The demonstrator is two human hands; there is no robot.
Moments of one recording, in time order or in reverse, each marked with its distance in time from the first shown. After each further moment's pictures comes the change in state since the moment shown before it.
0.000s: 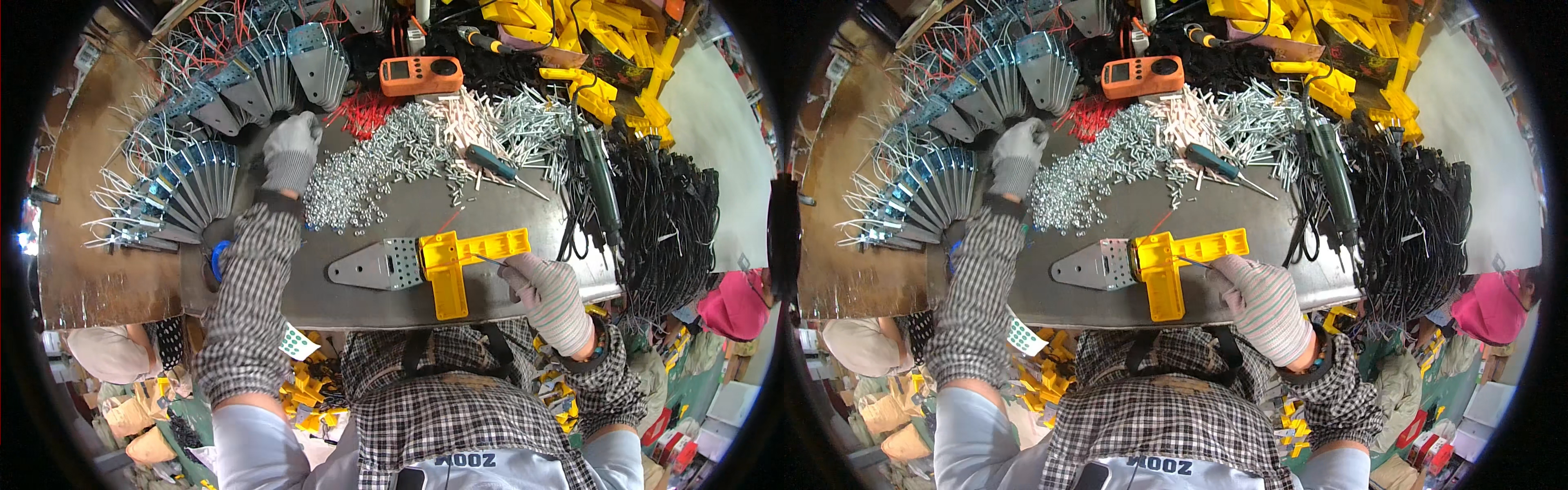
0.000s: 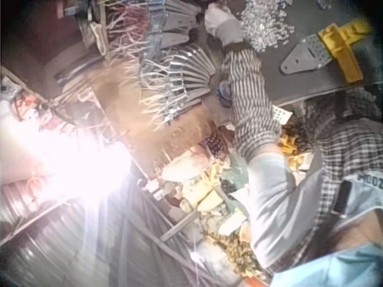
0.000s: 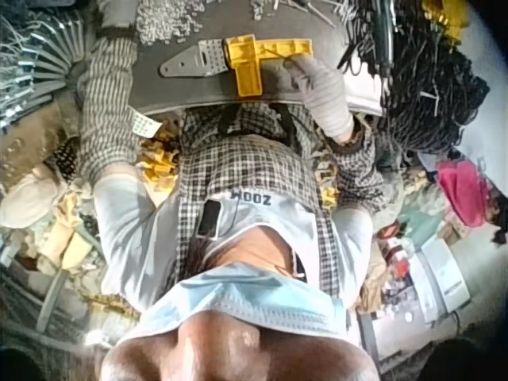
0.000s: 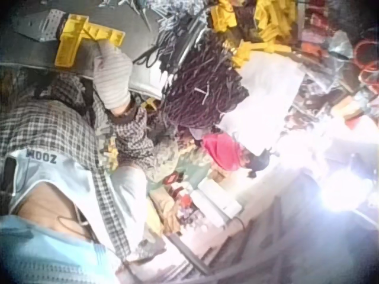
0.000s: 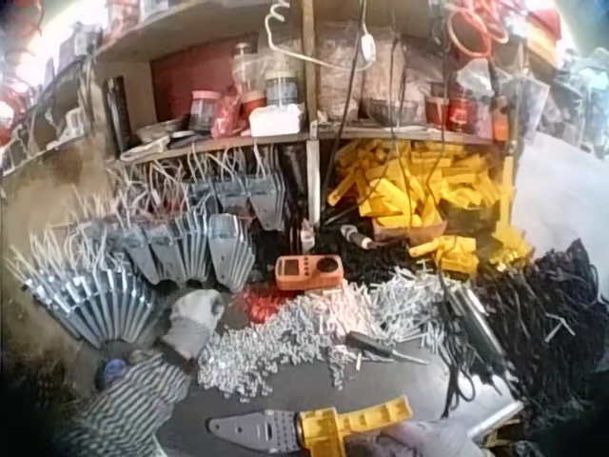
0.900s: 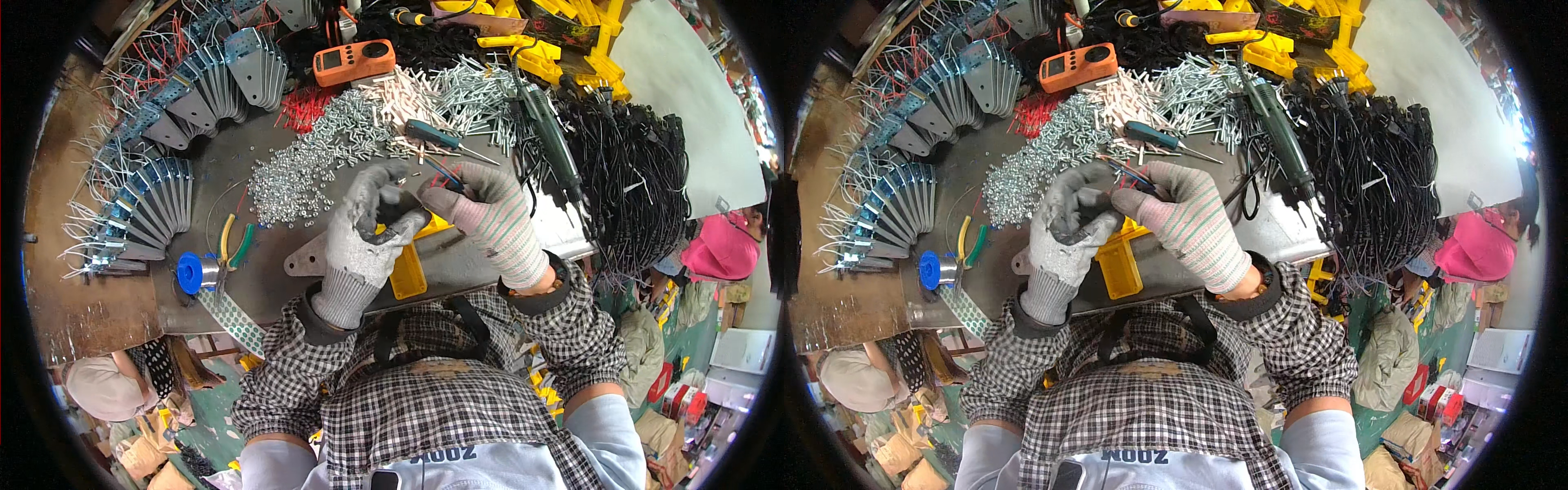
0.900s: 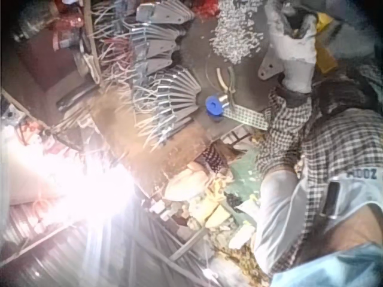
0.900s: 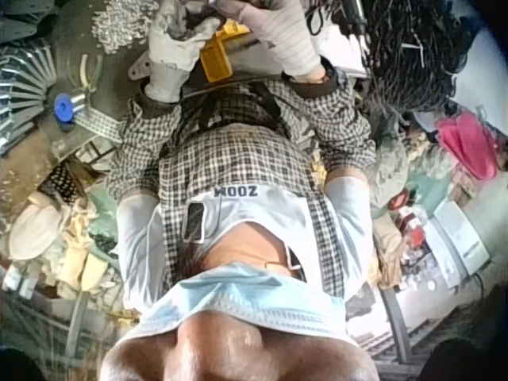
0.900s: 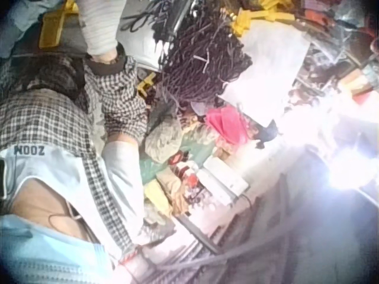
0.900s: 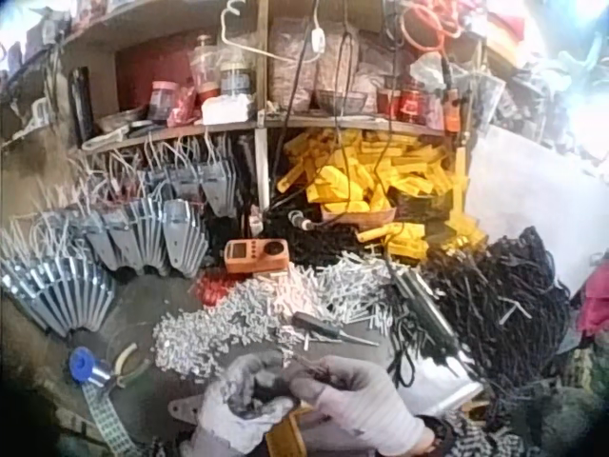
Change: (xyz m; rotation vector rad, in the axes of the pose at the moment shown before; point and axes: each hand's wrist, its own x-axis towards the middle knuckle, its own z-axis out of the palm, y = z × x) left_hand -0.184 0.159 -0.039 -1.457 -0.357 0.096; right_hand 0.042 -0.018 0.000 0.724 0.113 0.320
